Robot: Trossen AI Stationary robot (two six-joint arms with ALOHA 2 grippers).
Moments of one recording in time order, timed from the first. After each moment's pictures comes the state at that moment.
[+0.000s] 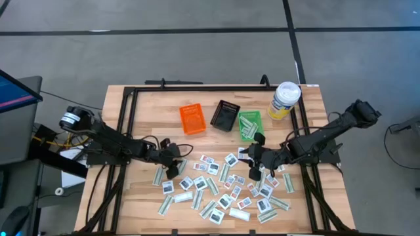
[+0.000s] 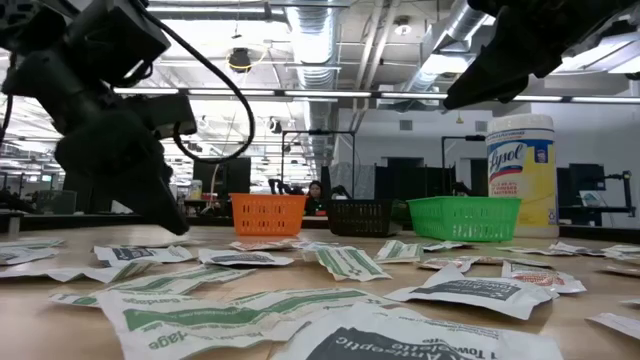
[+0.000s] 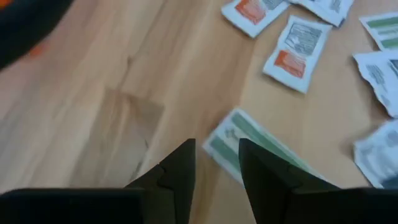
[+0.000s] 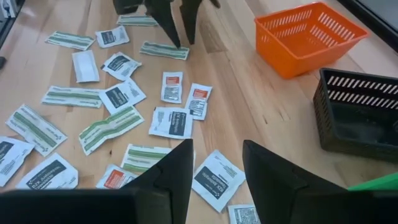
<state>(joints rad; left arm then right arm) -0.32 1.29 0.41 0.14 -0.34 -0.45 0.43 1.22 0.68 -0.17 0.52 0.38</state>
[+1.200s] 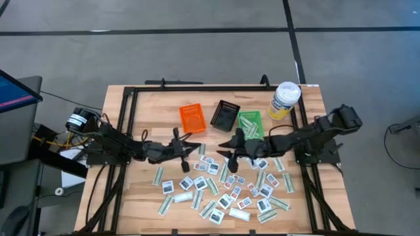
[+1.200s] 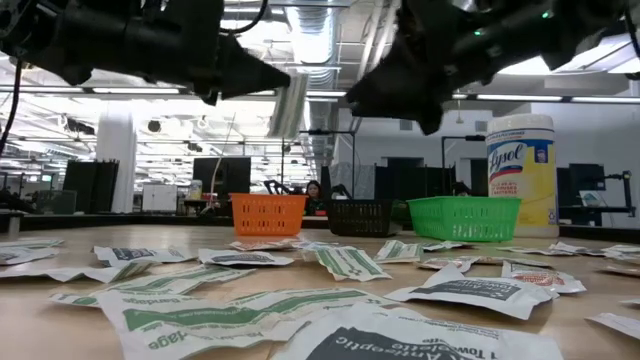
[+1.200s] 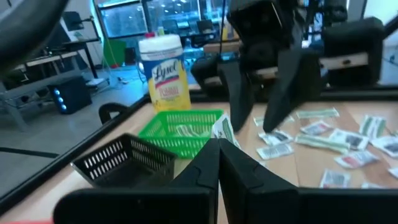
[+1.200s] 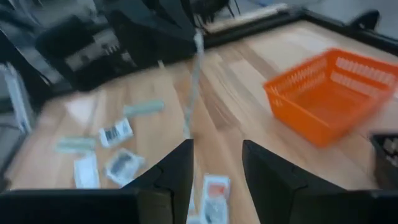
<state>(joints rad) -0.32 1.36 0.44 1.04 -0.61 0.13 0.22 1.54 0.68 0.51 0.36 0.37</state>
